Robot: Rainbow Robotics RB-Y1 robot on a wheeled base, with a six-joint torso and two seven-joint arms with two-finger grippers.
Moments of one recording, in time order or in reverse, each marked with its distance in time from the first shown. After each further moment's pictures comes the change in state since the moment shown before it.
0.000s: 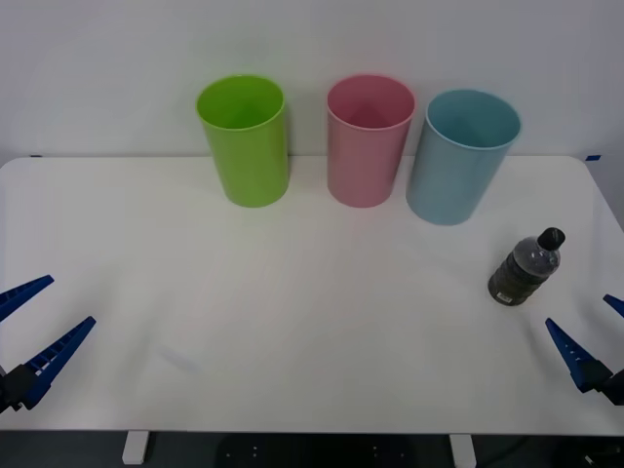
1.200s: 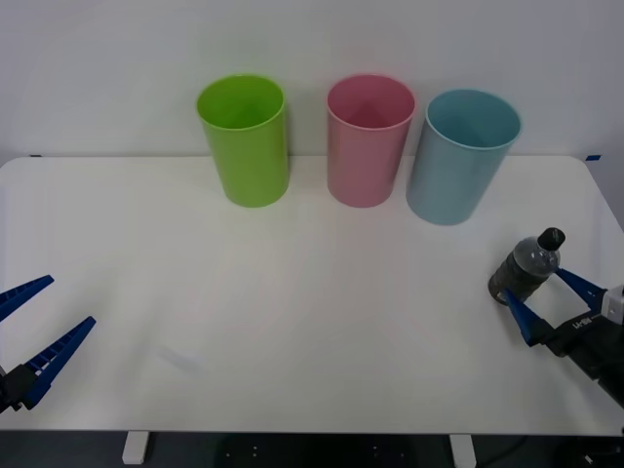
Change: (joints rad) right arm -0.317 0.001 0.086 0.362 0.006 0.003 0.118; left arm 0.000 0.000 0.000 0.000 0.000 0.000 0.000
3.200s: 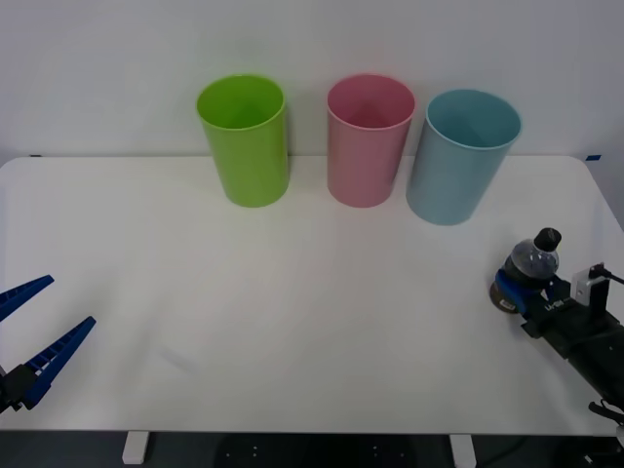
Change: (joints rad) right arm -0.056 0.044 0.026 0.001 0.009 0.071 0.070; left arm 0.000 0.000 0.000 0.000 0.000 0.000 0.000
